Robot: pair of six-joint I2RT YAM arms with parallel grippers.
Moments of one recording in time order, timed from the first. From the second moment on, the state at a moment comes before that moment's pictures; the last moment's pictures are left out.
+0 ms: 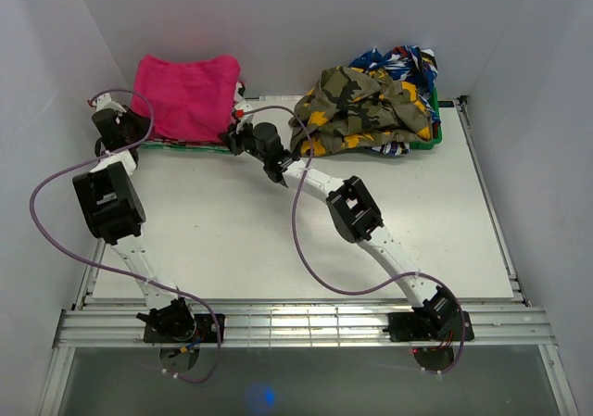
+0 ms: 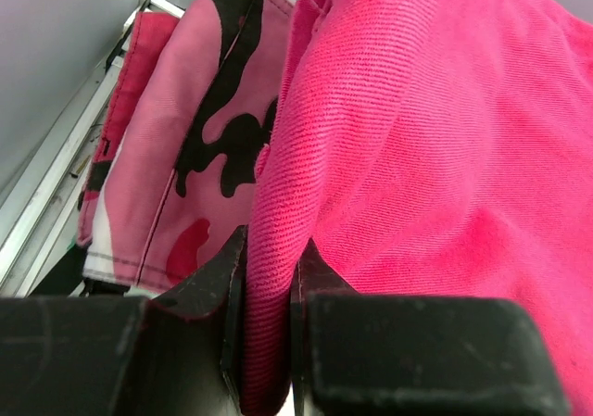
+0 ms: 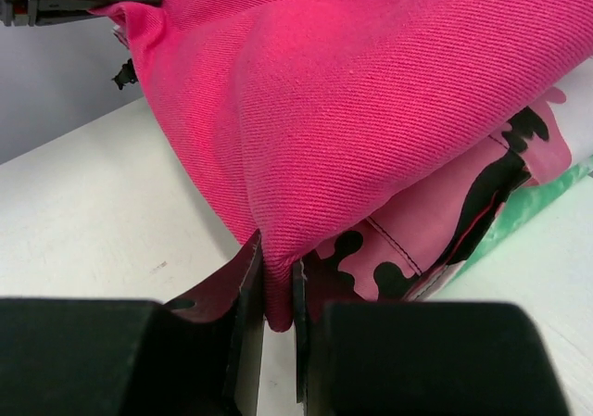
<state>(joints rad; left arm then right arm) 0.40 2.07 1.45 0.36 0.28 -0.40 0.80 2.78 2.40 0.43 -0.16 0.10</state>
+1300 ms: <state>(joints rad) 0.44 1.55 1.48 -0.34 0.23 0.01 0.47 1.55 1.41 -0.01 -0.22 0.00</state>
